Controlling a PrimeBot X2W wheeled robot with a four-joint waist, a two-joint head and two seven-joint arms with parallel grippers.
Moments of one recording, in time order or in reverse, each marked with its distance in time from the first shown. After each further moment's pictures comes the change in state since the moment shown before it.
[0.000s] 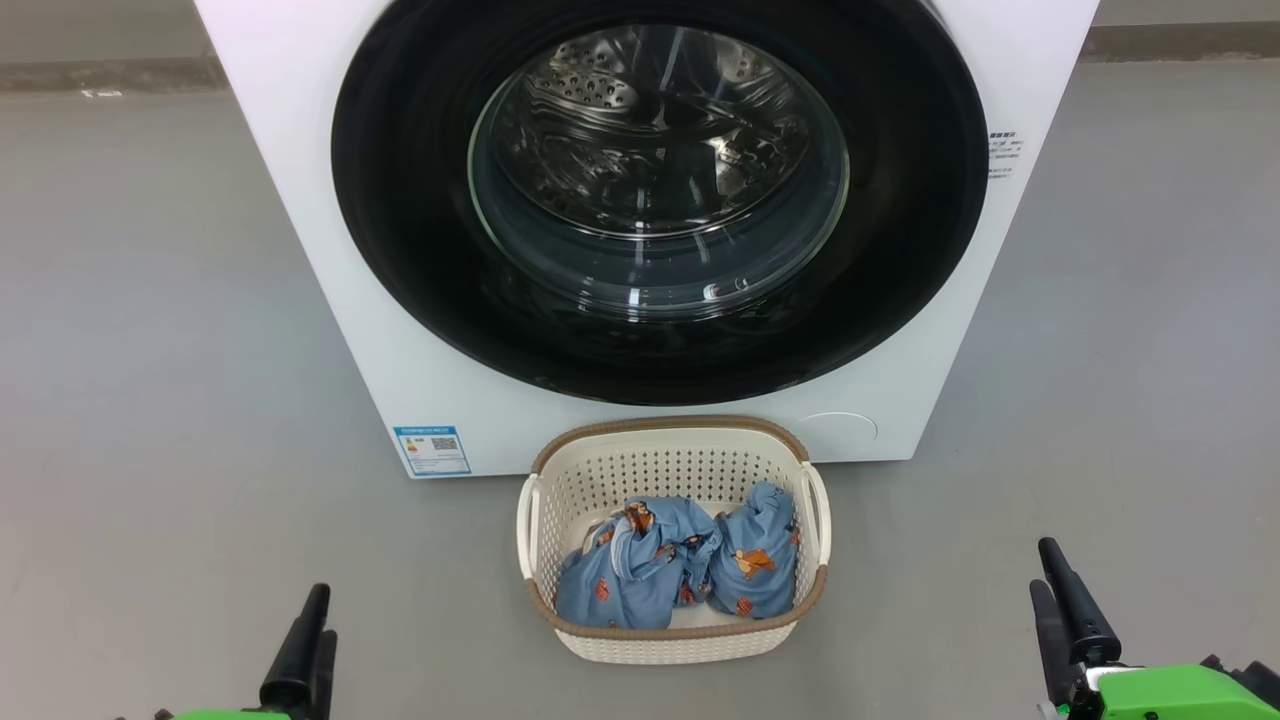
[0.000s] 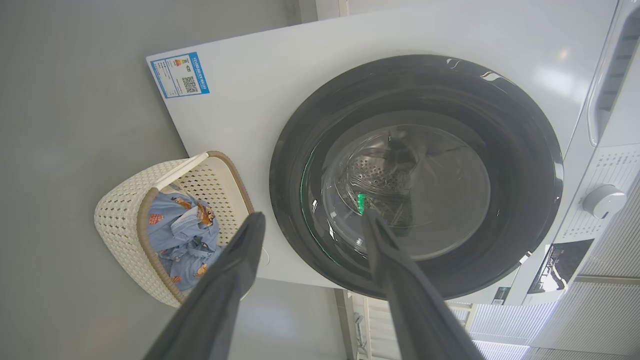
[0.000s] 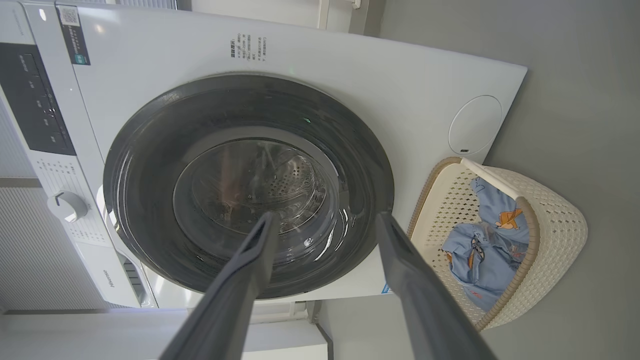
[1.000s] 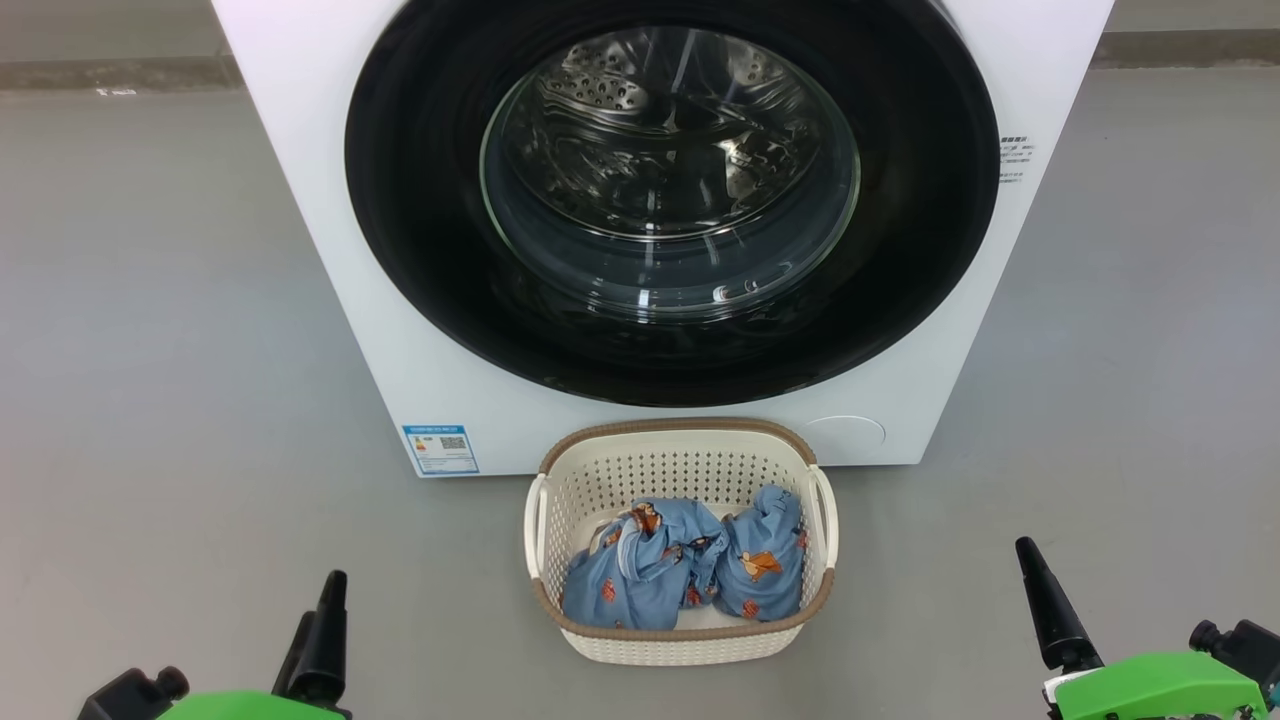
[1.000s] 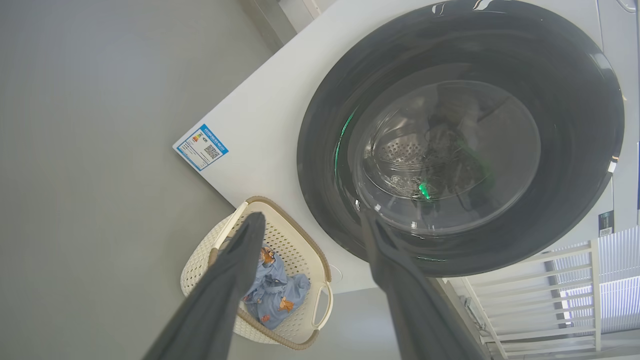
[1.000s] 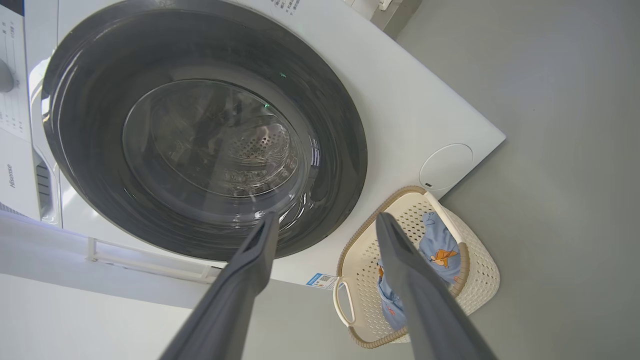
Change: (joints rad) left arm 0.002 0.005 -0.032 -0.041 0.430 0.000 -0.086; right arm 0.000 -0.052 0.064 -0.003 -0.354 0.000 -0.082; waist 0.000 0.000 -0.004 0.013
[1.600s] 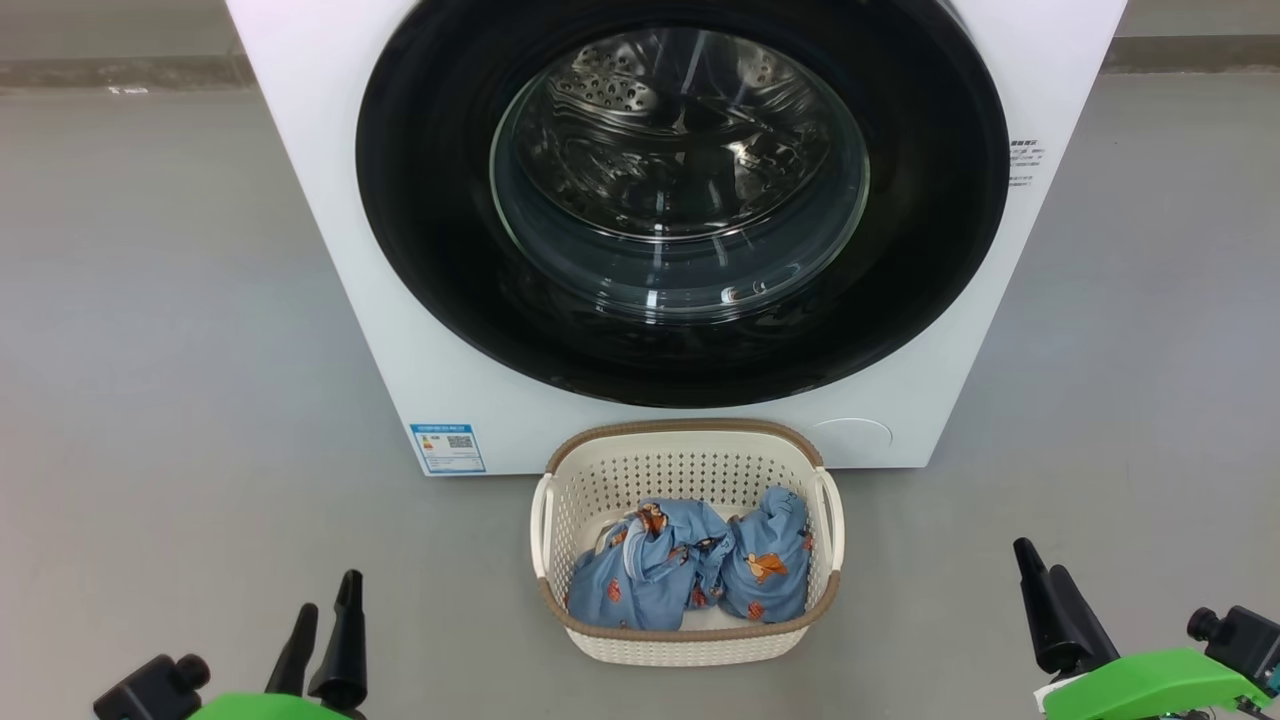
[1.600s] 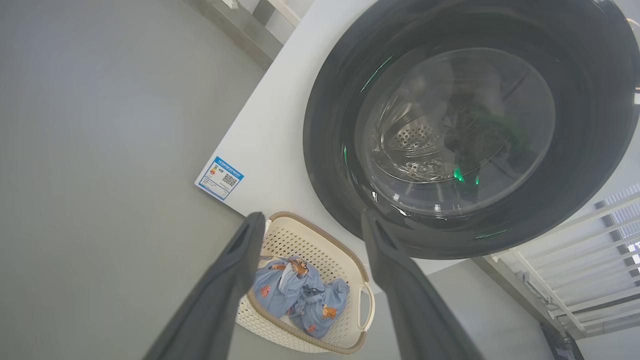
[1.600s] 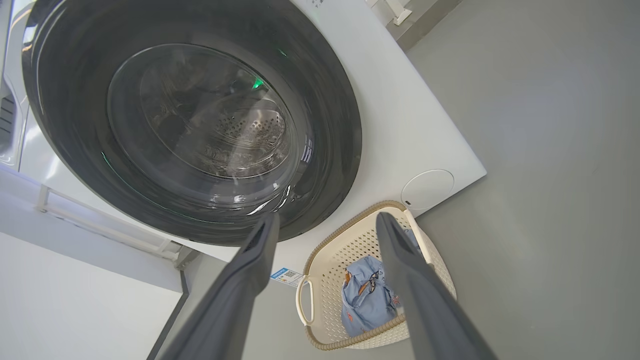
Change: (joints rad) left arm 0.020 0.002 -0.029 -0.035 0.234 0.008 -0.052; right arm 0.000 -0.024 0.013 0.002 -0.200 0.000 -0.050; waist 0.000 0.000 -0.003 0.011
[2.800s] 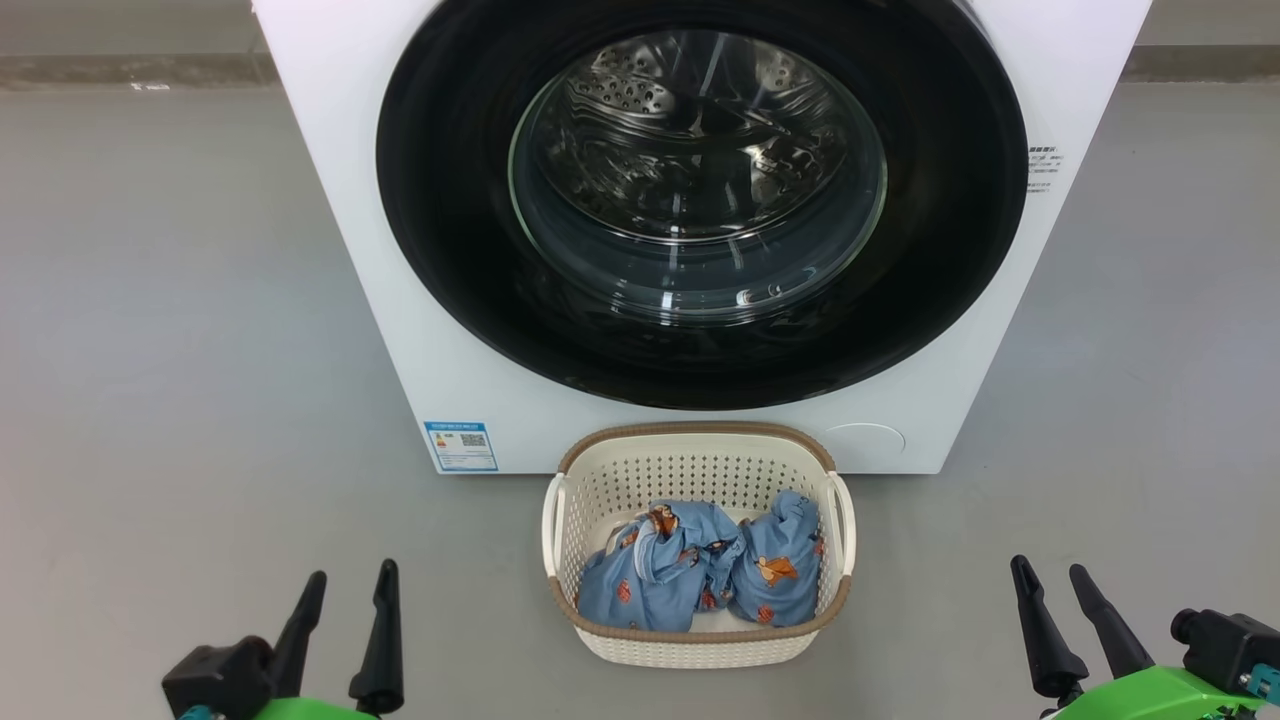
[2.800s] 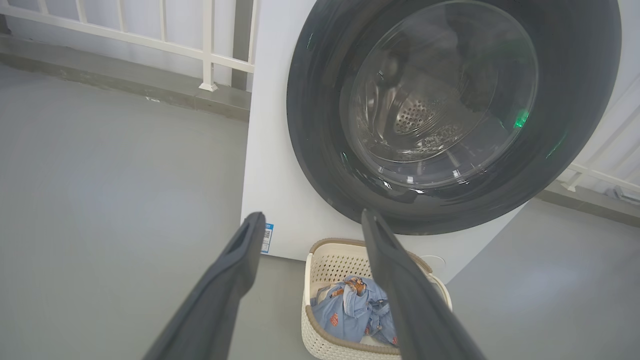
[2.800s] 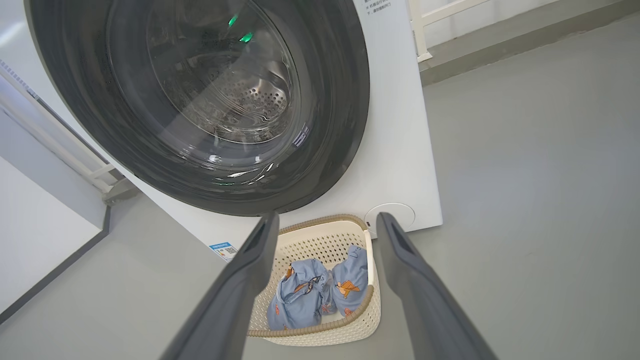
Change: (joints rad) left arm 0.020 0.008 -0.051 -0.064 0.472 0.002 -0.106; right arm 0.029 -0.038 0.018 -0.009 -0.392 0.000 -0.106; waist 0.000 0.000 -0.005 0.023
